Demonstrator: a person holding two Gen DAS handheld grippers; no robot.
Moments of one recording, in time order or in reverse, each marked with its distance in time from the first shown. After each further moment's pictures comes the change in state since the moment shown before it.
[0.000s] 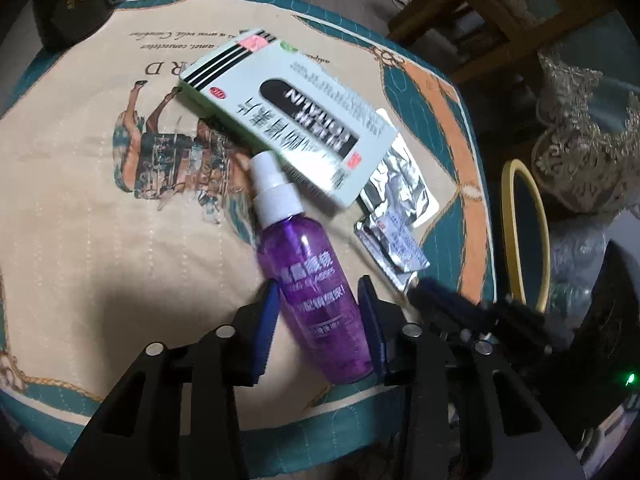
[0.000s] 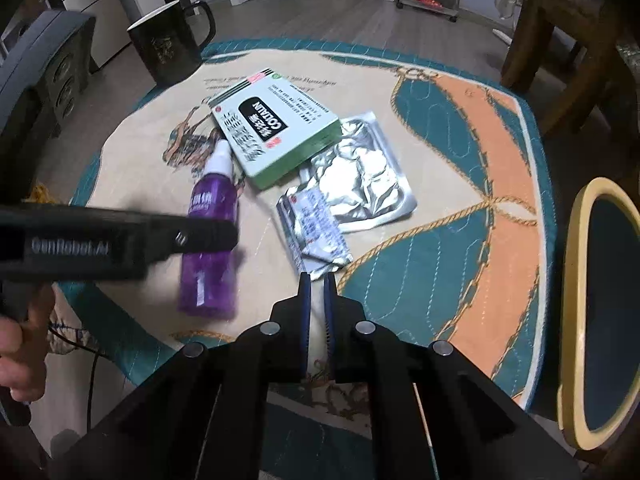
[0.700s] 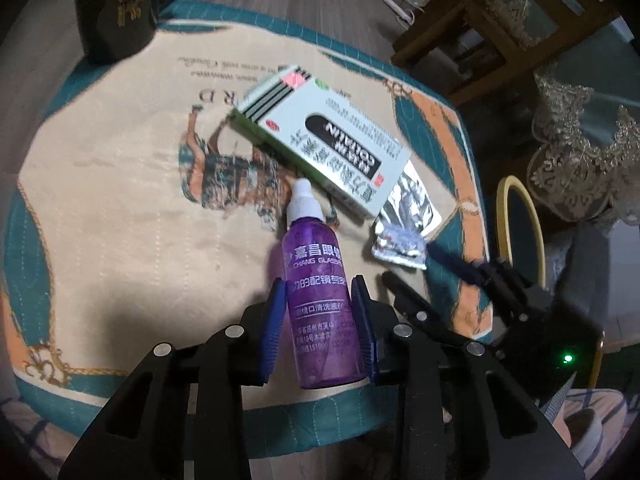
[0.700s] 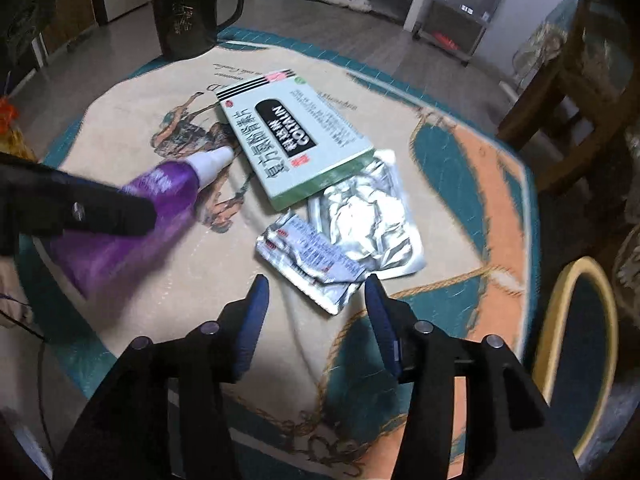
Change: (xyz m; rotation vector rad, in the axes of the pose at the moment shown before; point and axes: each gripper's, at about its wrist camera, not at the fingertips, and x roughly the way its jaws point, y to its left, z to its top) left arm -0.041 0.020 -0.004 -0.011 -0.074 0.013; right arm 0.021 0.024 0.012 -0.171 -0.007 -0.100
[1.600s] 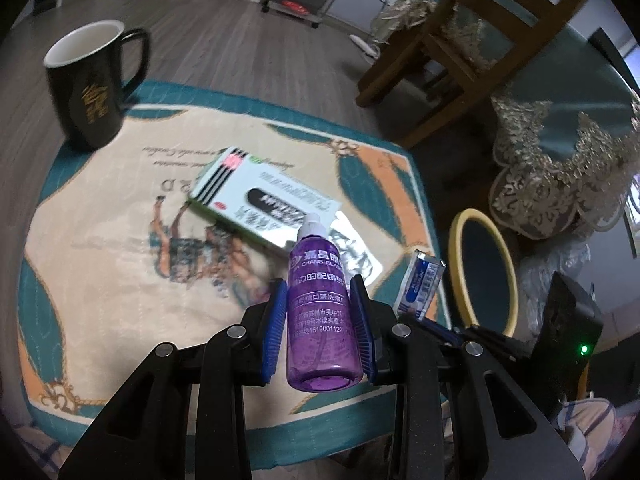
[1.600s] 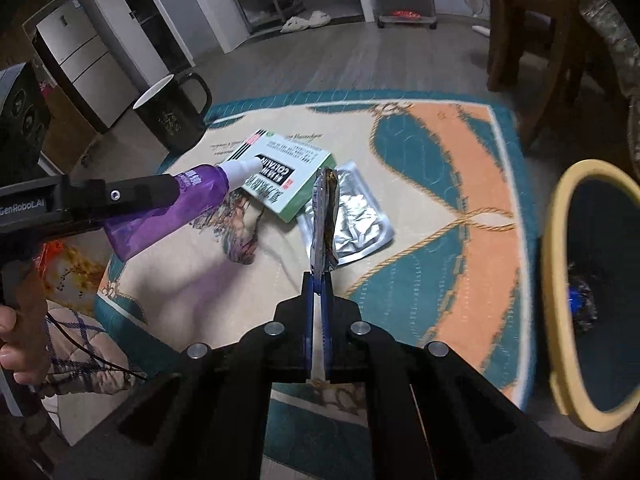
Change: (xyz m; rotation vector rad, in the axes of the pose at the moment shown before) left arm -0.037 -0.050 0.020 0.092 -0.145 -0.053; right arm -0.067 -0.060 -0.019 0.335 -0.116 0.188
